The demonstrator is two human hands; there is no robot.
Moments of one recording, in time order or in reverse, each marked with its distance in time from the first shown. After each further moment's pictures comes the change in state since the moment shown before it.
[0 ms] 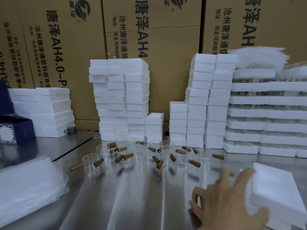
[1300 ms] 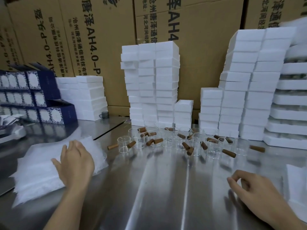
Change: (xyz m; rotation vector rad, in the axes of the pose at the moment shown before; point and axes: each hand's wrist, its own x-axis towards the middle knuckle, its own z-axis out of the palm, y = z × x) left_hand -0.140 -0.288 -0.234 0.335 1.076 -0.863; right_hand 0.064 0.011 0.042 0.806 0.341 -0.561
